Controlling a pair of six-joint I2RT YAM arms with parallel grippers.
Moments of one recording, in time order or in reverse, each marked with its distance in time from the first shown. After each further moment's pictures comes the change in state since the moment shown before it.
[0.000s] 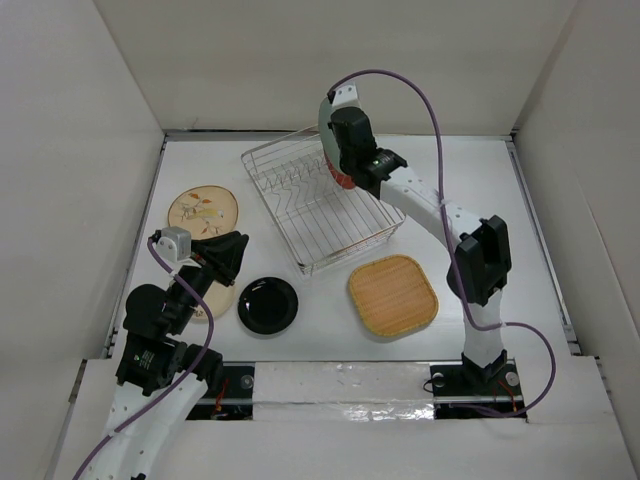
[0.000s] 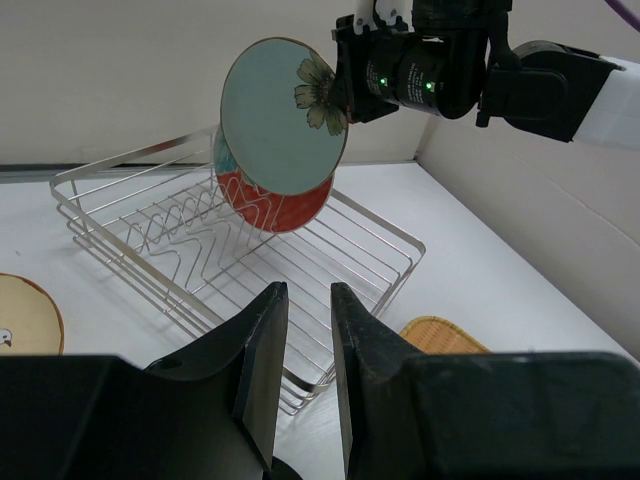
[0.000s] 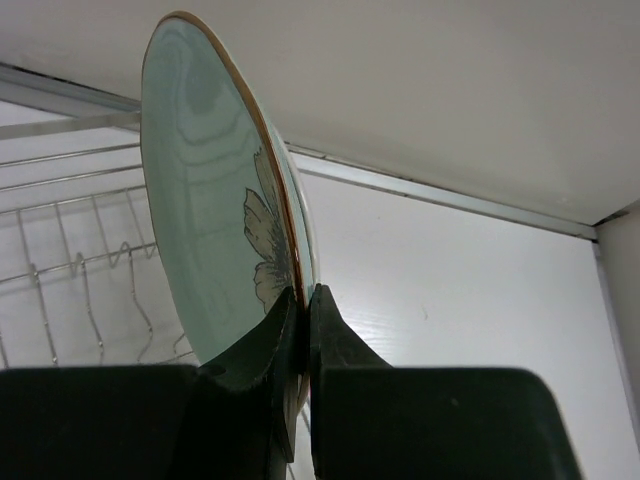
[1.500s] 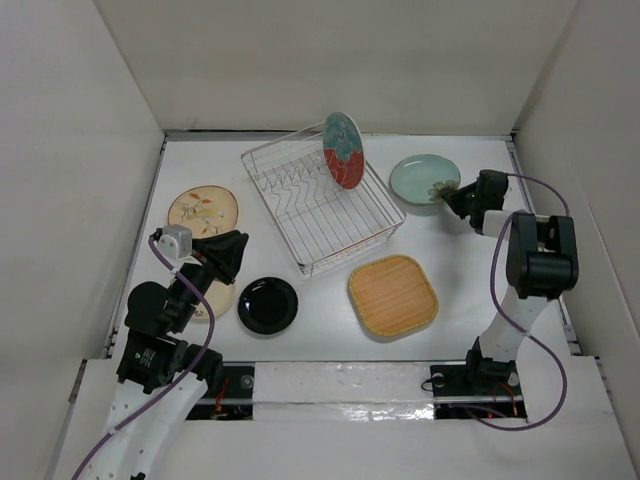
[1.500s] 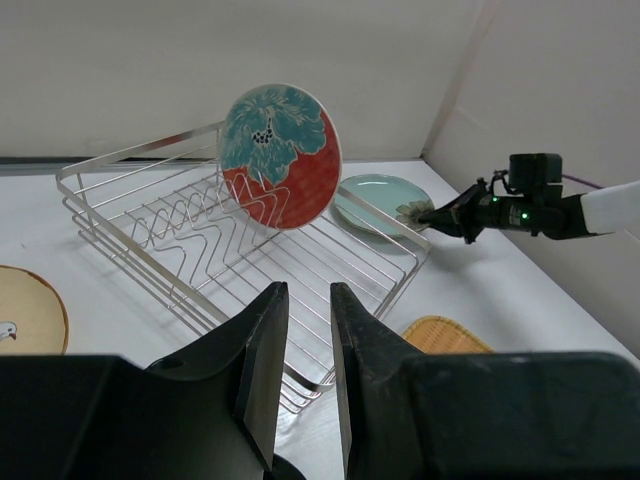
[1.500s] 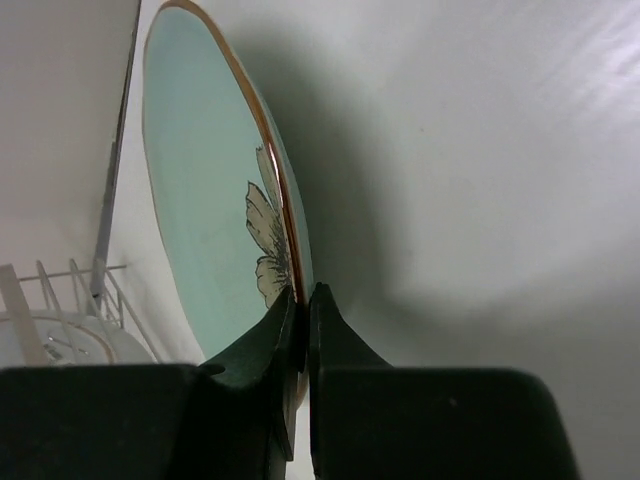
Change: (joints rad) left arm 0.000 0.014 0.000 0.000 -0.015 -0.002; right arm -0.788 -0.043 -0.890 0.586 -0.874 1.156
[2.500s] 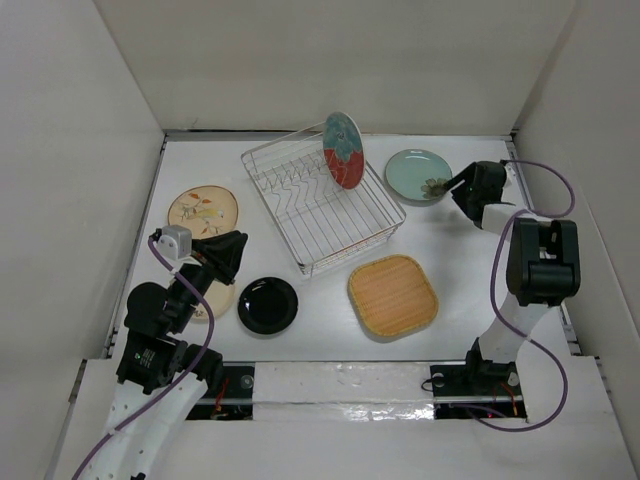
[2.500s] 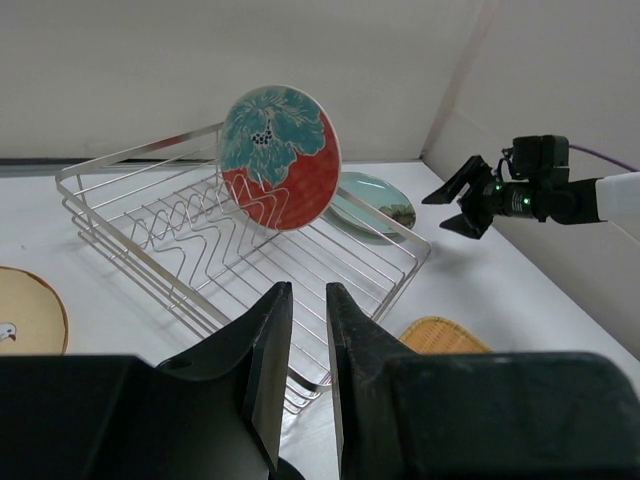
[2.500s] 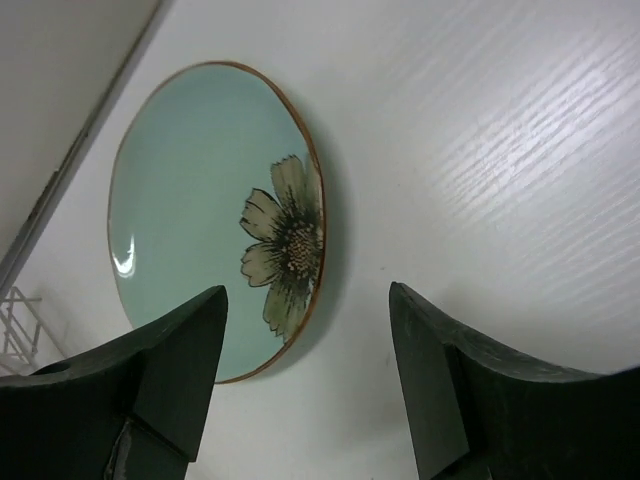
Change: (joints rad) left arm 0.000 -0.005 0.000 0.000 0.001 -0.001; right arm 0.055 -0.174 0.017 -0.178 0.301 -0.259
